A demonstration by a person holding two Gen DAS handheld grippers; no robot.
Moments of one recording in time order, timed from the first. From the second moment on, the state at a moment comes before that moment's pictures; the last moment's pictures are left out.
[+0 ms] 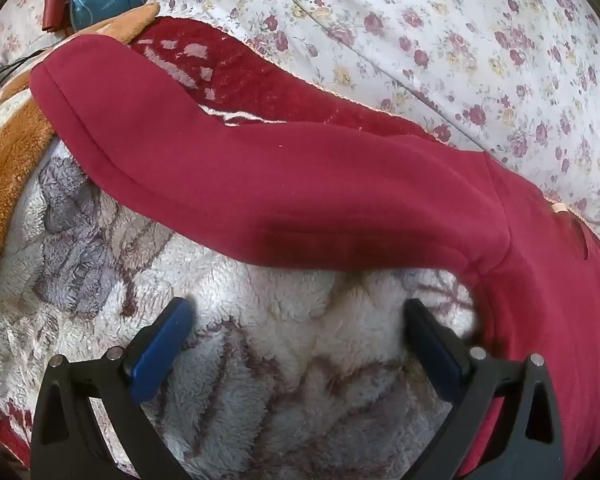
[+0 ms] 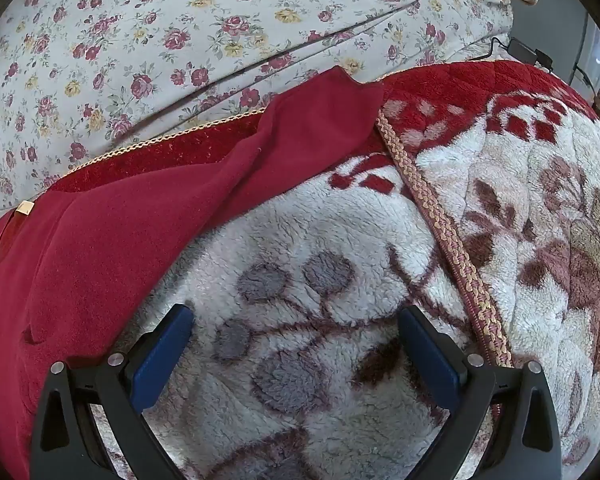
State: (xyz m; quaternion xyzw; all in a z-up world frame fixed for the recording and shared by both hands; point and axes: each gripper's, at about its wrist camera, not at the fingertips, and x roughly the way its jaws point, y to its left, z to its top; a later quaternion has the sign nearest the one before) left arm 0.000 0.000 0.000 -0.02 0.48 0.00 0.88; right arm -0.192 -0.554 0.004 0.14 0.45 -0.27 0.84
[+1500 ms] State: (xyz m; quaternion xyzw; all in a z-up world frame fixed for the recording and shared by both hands) left arm -0.084 -0.034 0.083 0.06 0.37 -0.03 0.93; right arm -0.213 -0.305 0.118 0.22 0.46 0.04 0.86
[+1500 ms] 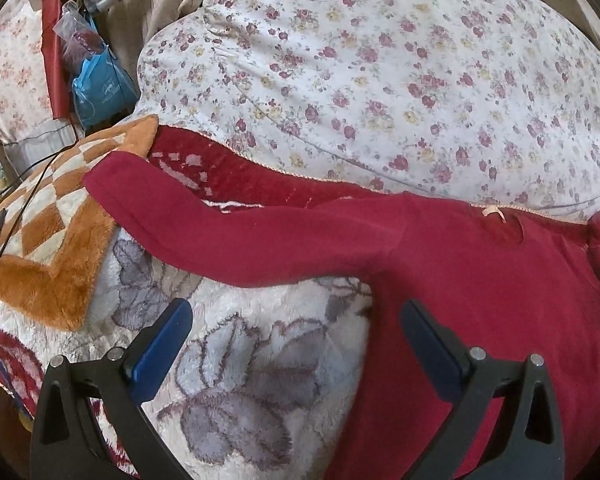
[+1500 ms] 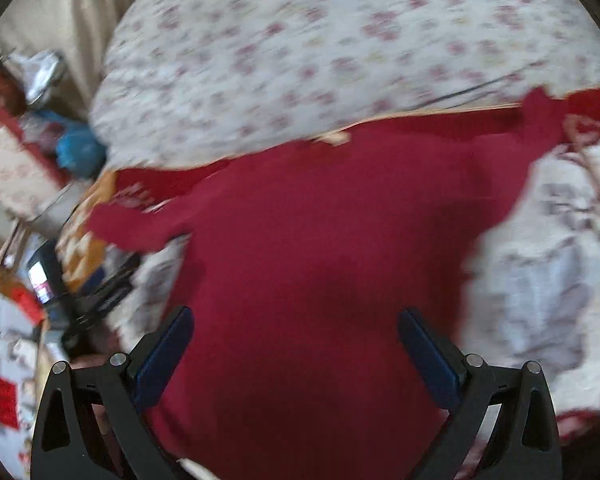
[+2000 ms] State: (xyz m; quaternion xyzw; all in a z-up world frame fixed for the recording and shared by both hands) left arm -0.087 -0.034 0.075 0.04 0.41 -0.04 0.91; right arm -0.151 -0.246 0.103 0.07 0.46 -0.04 0.89
